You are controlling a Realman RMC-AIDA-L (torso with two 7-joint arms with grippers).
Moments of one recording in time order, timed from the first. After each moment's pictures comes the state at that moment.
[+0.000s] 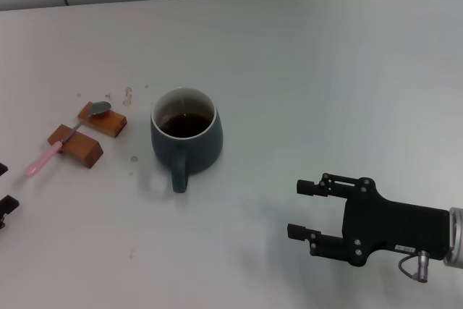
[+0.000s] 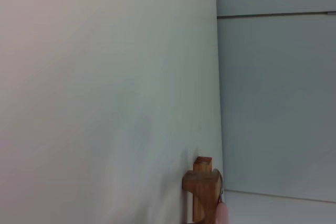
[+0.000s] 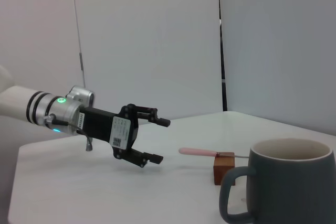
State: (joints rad) left arm -0.19 -1.99 0.00 0.35 2.19 1.57 -2.29; right arm 0.43 2.08 -0.35 -0.20 -2.25 -1.64 0.63
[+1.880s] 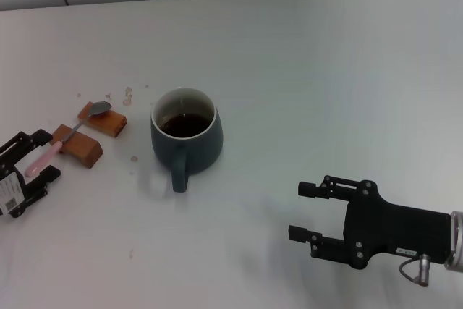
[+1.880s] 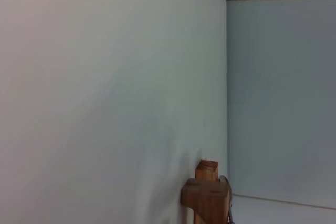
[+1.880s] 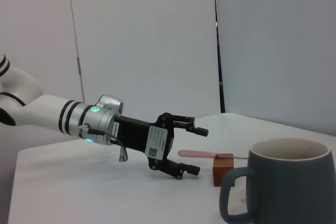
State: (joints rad) left arm -0.31 -2.02 0.00 0.27 2.19 1.42 -2.29; right arm 0.42 2.08 -0.35 -0.20 -2.24 -1.65 0.63
